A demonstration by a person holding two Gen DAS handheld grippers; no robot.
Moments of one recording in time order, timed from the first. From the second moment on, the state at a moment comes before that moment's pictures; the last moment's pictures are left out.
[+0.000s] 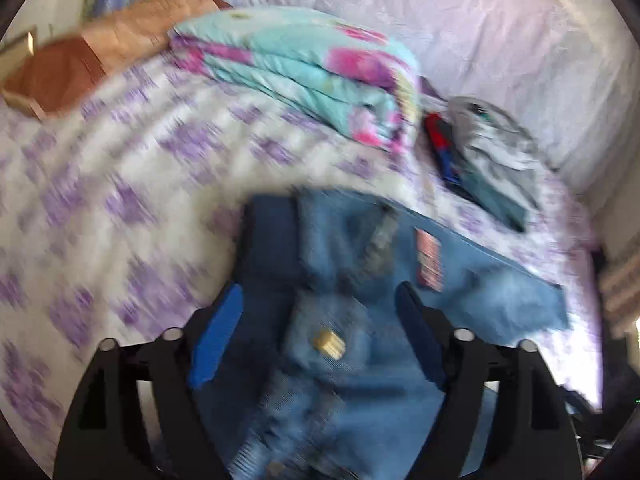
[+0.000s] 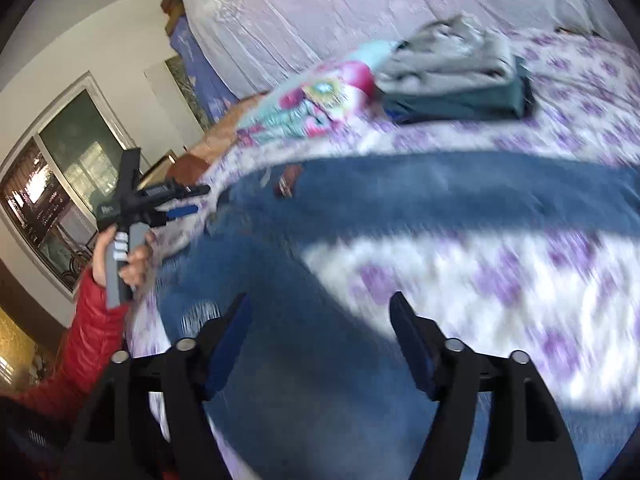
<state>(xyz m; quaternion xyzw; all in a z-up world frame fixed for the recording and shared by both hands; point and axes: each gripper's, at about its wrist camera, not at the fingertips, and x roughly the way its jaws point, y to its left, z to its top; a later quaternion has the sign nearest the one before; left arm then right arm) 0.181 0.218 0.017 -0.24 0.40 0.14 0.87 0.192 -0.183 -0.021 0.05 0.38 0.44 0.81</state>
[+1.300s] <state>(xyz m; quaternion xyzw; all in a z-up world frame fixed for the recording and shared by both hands) 0.235 0.280 -0.038 -0.24 0.42 0.04 0.87 0.270 0.003 -0.068 0.00 0.43 0.54 0.72</state>
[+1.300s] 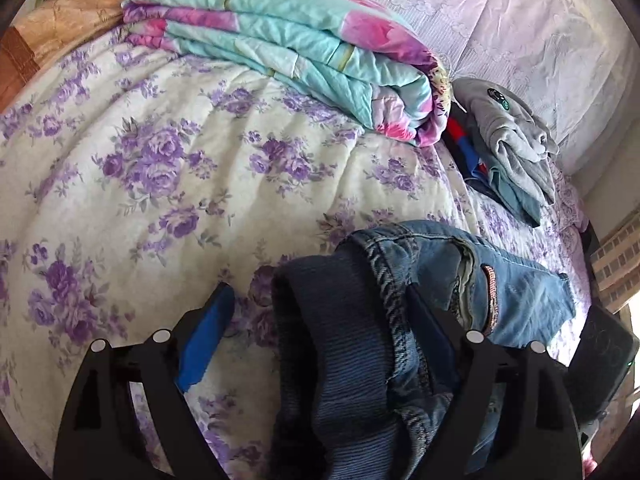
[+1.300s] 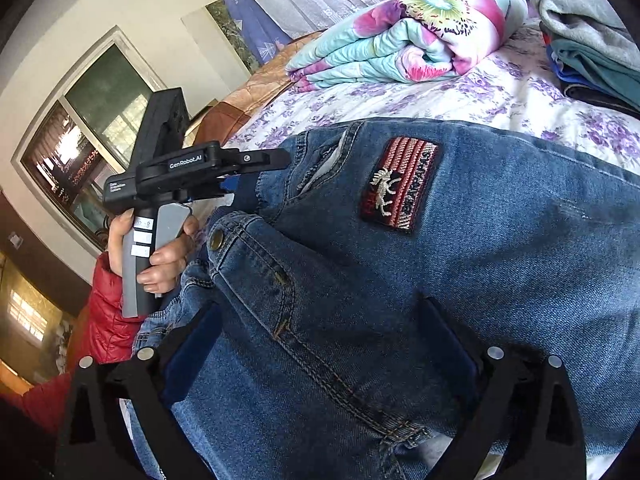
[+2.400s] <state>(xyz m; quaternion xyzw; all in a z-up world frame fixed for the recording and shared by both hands) 0.222 0.221 -0.012 -0.05 0.37 0.11 0.92 0.277 0.002 -0.066 0.02 0.44 0.53 0.72</state>
